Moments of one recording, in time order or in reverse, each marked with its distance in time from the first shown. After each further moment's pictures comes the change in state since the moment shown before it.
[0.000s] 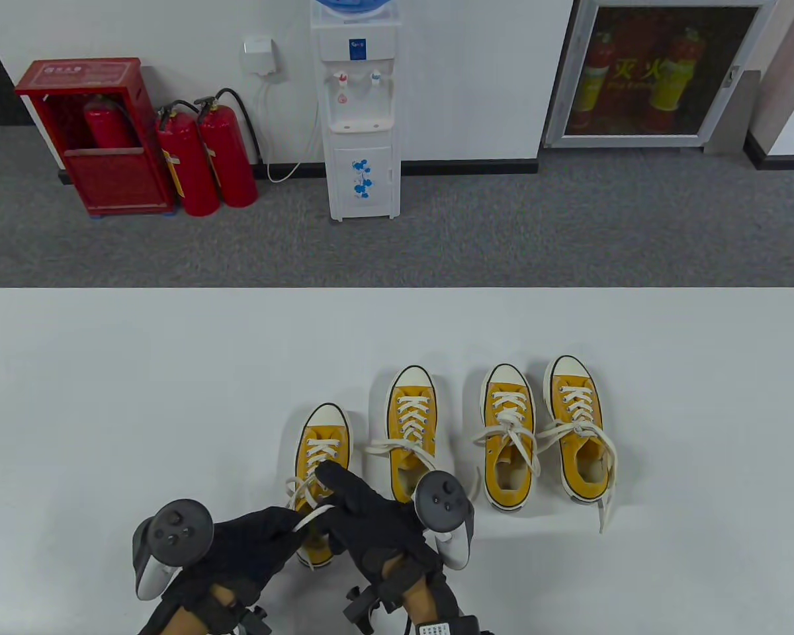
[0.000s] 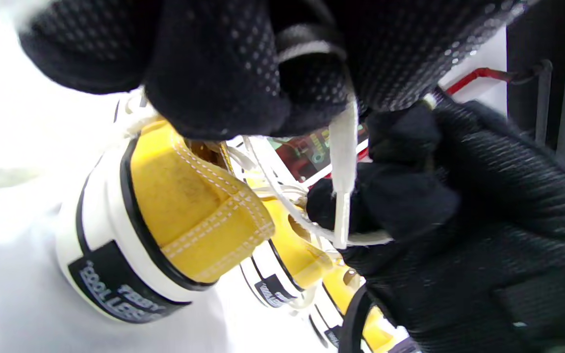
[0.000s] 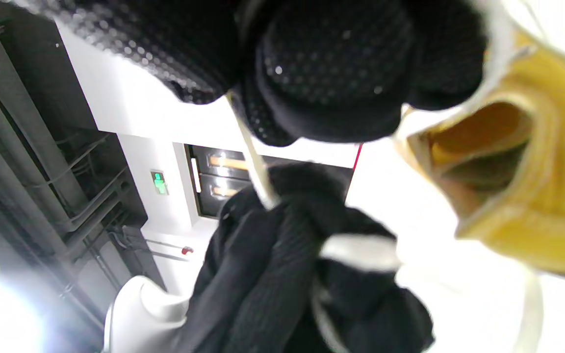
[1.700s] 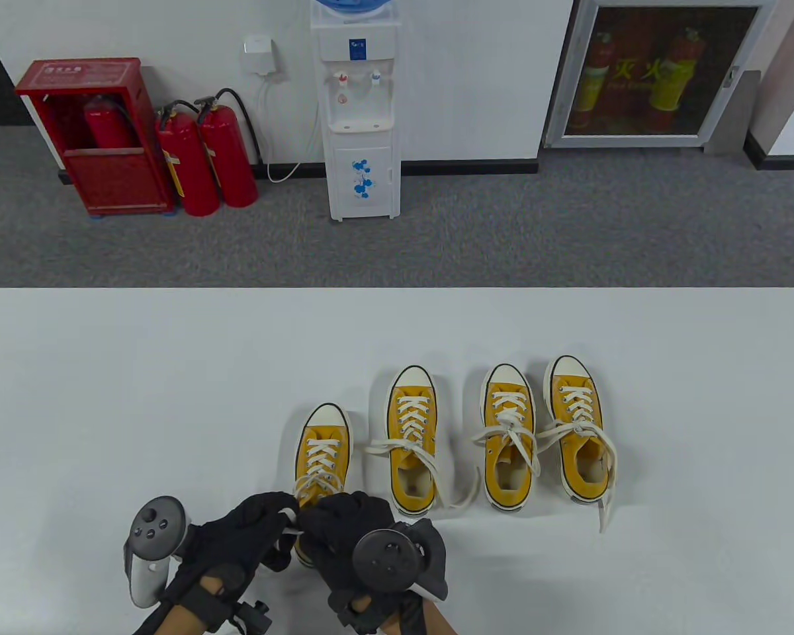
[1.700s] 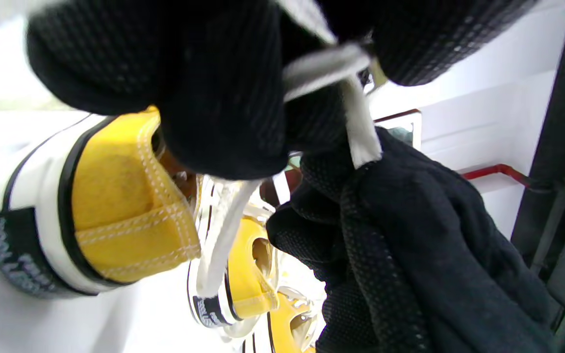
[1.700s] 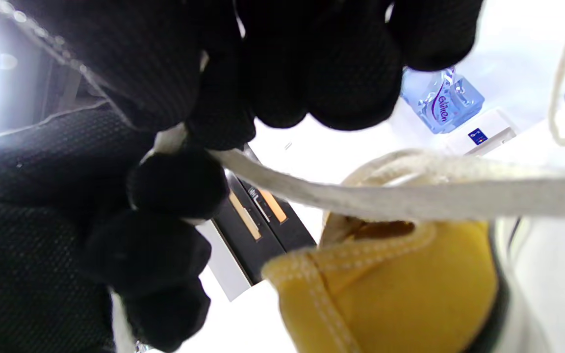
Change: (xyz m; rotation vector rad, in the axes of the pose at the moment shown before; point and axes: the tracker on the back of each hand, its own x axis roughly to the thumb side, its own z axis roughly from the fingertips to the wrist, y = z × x) left_hand -0.013 0.007 0.005 0.088 0.081 0.277; right_hand 0.031 0.035 0.021 -0.141 -0.272 0.723
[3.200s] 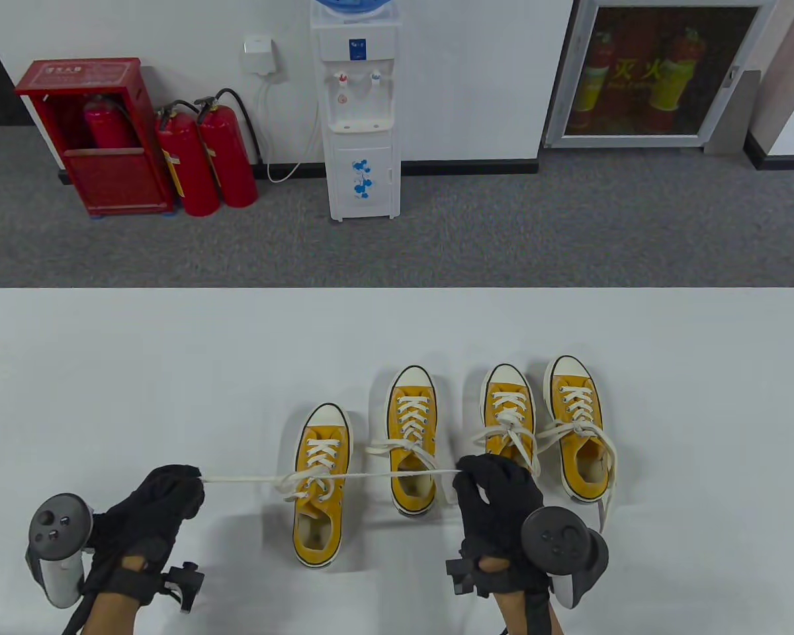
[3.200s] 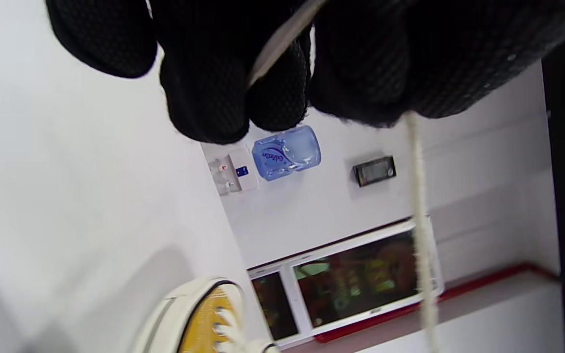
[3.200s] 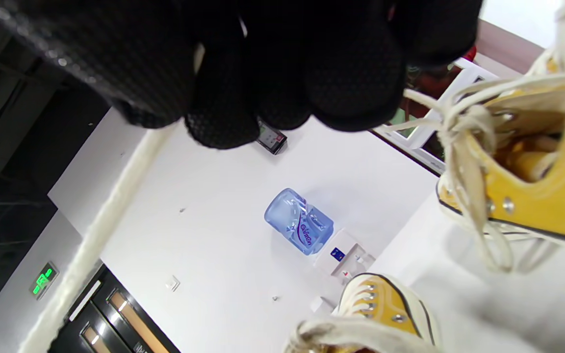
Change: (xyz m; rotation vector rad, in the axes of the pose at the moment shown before) left_hand -0.016 0.099 0.018 0.350 0.038 0.029; right_hand -0.100 -0.128 0.045 -0.412 0.393 -0.043
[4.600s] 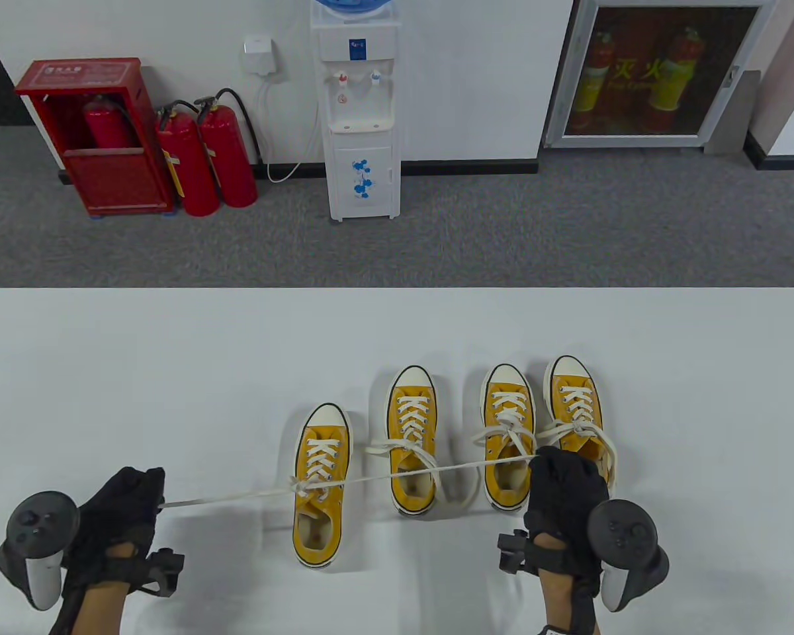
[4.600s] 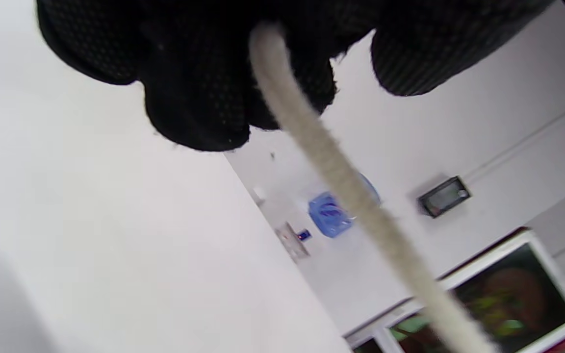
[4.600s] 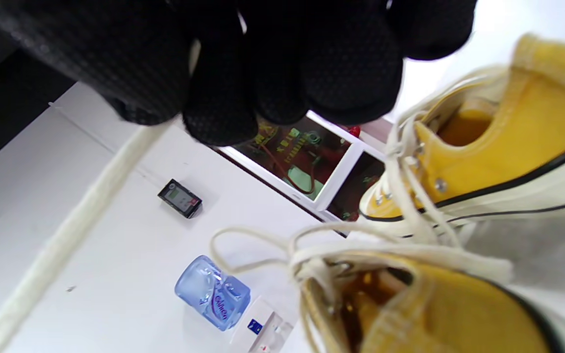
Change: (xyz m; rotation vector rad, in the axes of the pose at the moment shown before) left_hand -0.005 0.032 -0.003 0.241 0.112 -0.426; right_hand -0.053 -0.050 -0.014 -0.219 0.283 0.076
